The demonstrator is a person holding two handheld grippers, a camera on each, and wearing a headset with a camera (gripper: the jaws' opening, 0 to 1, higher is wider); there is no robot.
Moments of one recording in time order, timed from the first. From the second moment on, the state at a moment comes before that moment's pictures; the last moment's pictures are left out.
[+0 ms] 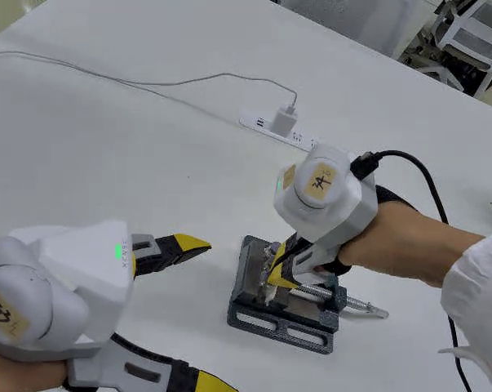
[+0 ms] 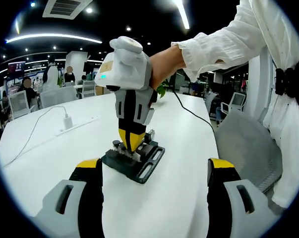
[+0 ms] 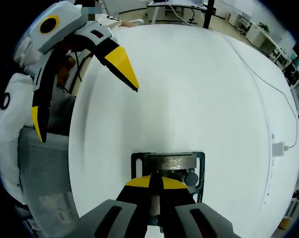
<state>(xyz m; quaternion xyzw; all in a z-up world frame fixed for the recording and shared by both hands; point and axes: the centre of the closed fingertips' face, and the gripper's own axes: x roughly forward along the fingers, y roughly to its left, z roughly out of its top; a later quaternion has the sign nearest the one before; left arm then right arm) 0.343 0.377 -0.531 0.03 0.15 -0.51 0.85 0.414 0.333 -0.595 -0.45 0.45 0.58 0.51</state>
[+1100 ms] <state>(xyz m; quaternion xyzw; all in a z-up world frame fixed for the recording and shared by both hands) 0.338 0.394 -0.520 0.05 0.16 -0.49 0.86 0.418 0.313 -0.543 -0.35 0.36 0.56 0.66</state>
